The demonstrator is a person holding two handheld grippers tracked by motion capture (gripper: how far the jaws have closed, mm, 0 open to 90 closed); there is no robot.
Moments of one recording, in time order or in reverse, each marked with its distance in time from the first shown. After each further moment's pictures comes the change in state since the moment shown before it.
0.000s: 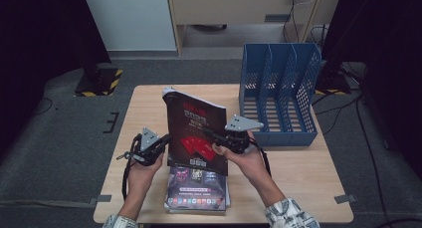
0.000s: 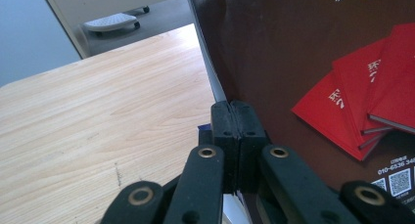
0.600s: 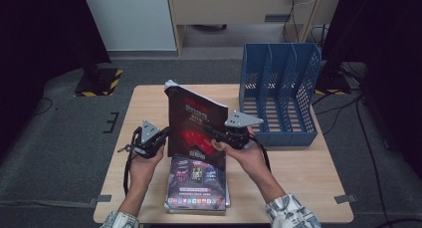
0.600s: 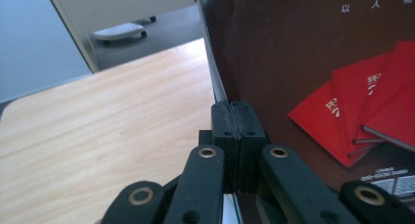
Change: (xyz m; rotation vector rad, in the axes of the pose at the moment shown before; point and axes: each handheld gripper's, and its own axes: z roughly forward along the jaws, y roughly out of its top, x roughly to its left) left arm 0.010 0.018 0.012 -0.047 0.017 -0.016; right arm -0.010 0.007 0.004 -0.008 -0.007 -0.018
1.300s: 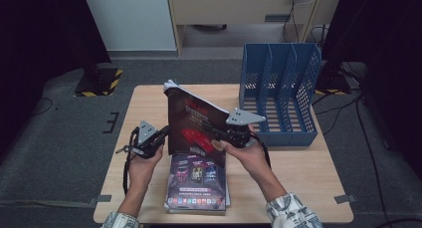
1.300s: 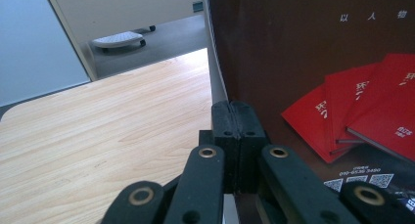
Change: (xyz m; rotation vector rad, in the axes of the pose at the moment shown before) left arm -0.001 -0.001 -0.008 -0.030 -0.007 -0.019; right arm 0.003 0.011 -0.005 -0.030 0.034 0.004
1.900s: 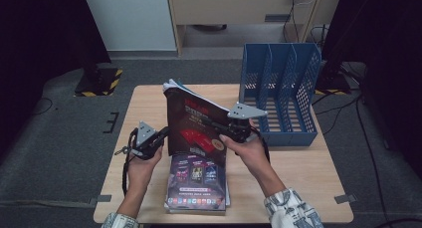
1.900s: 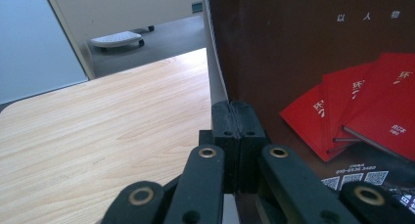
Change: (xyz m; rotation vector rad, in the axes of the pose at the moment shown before) left arm 0.001 -0.003 -0.003 -0.003 -0.007 -0.013; right arm -0.004 0.014 0.001 -0.041 0.008 0.030
